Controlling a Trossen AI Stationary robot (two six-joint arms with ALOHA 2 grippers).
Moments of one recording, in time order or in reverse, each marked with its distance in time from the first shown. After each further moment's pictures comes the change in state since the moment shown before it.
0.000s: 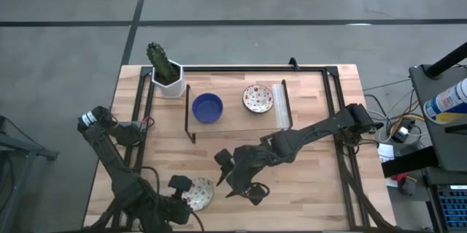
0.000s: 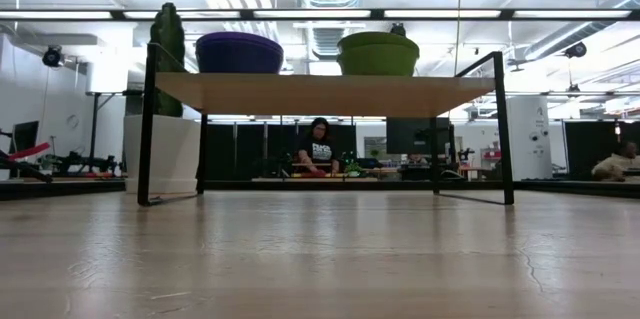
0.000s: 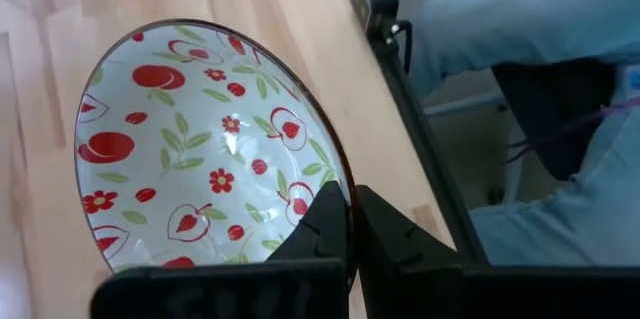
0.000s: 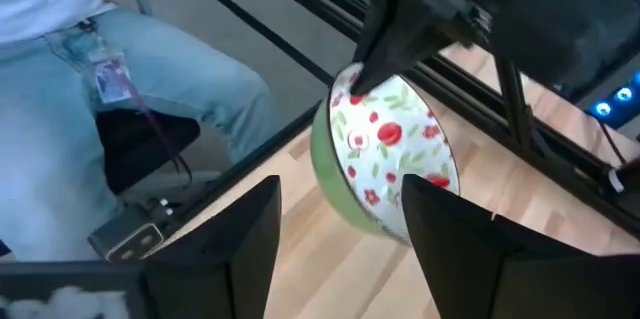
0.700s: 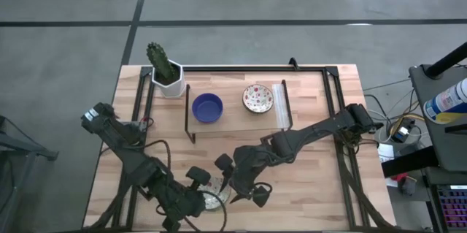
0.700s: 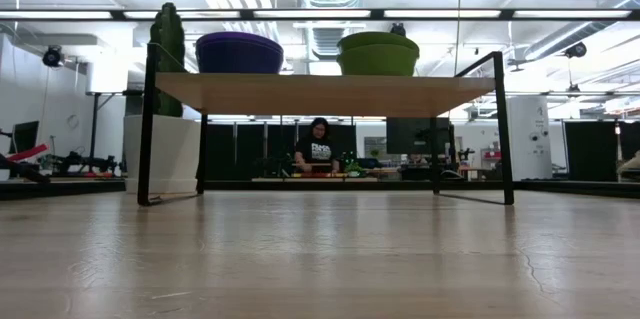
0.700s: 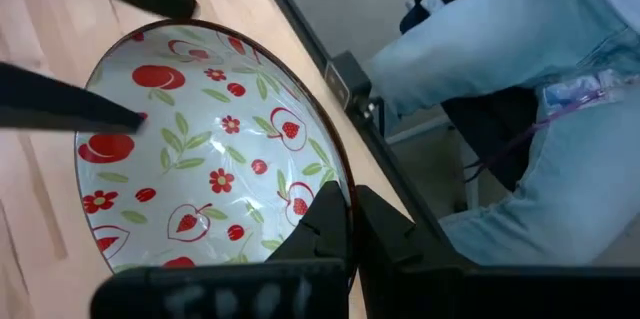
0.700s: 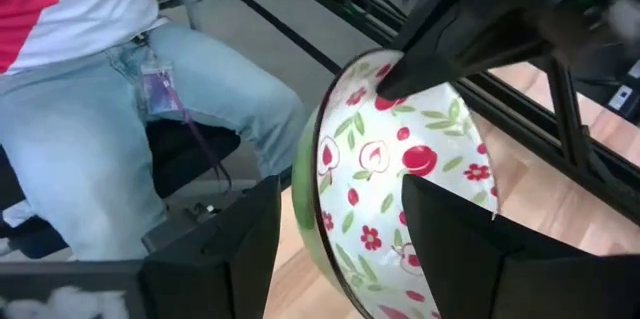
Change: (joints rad) left arm 0.182 -0.011 0.125 0.044 0.234 0.294; right arm 0.000 0.000 -0.005 0.006 -0.117 0.002
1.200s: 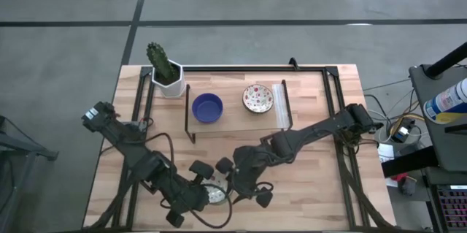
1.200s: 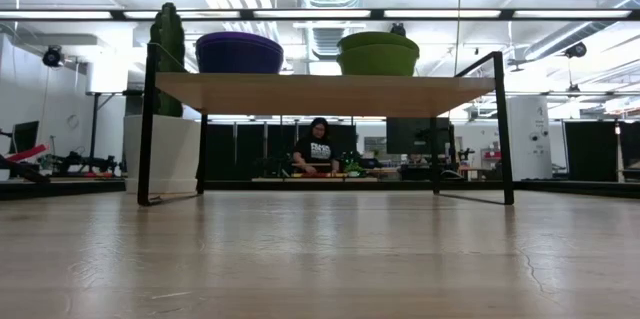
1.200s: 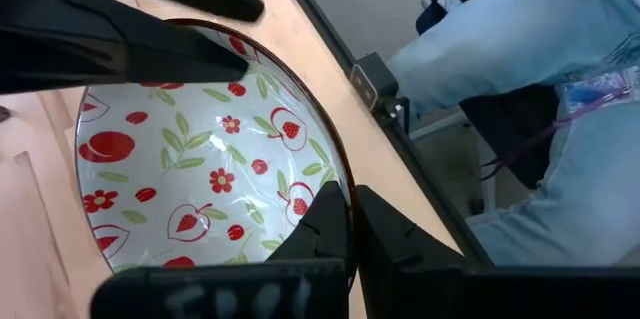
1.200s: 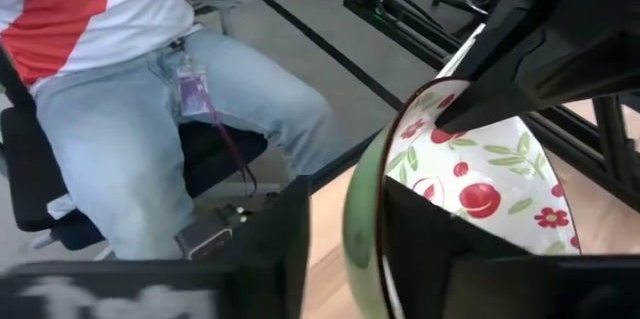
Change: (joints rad) left arm 0.052 -0.004 0.030 -0.036 0.002 0.061; right arm -0.002 0.000 0.000 -0.009 -0.084 -0.005
